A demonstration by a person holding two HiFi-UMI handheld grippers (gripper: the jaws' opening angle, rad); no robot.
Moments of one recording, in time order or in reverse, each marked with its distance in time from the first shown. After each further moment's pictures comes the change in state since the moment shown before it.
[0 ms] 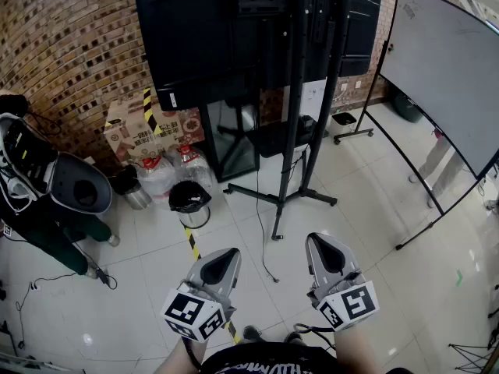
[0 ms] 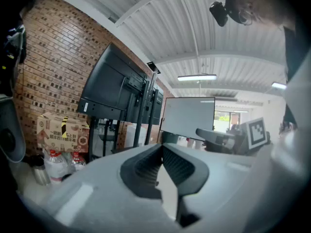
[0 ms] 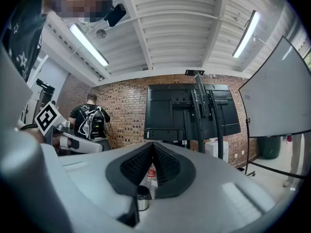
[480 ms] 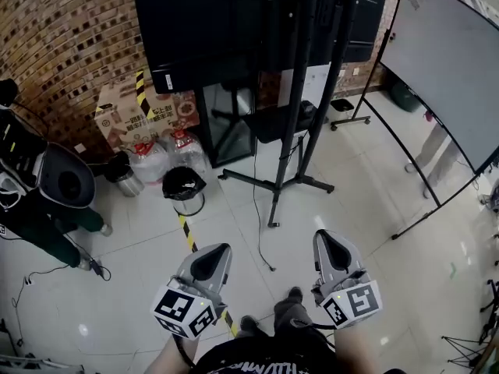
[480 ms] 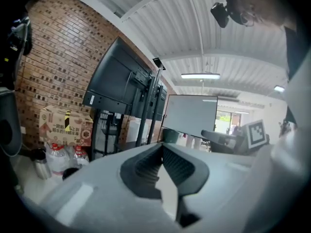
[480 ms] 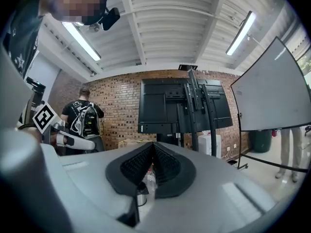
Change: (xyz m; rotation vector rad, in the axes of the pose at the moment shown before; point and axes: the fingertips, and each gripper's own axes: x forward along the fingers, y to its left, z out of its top) left arm -0.008 0.042 -0.015 -0.028 0.039 0.013; right arm 0.010 -0.007 -0.028 0.034 0.043 -0.084
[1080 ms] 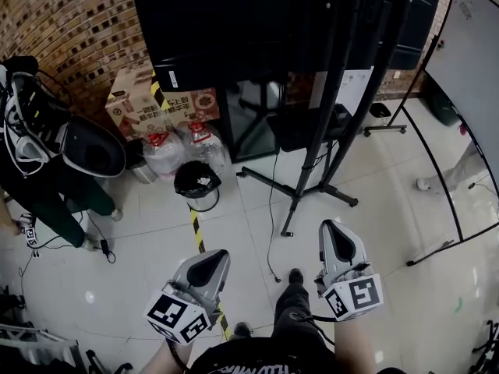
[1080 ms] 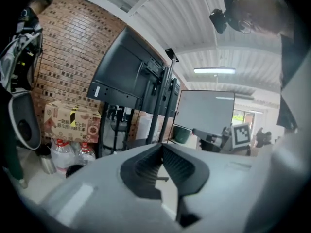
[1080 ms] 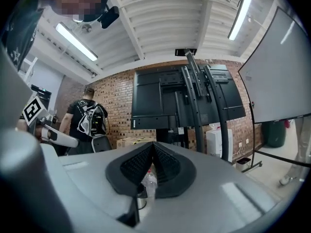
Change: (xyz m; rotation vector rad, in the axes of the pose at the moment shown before) left arm 0.080 0.044 -0.001 -0.038 0.048 0.145; right arm 0.126 -0.084 -0.044 0.040 0.024 0.111
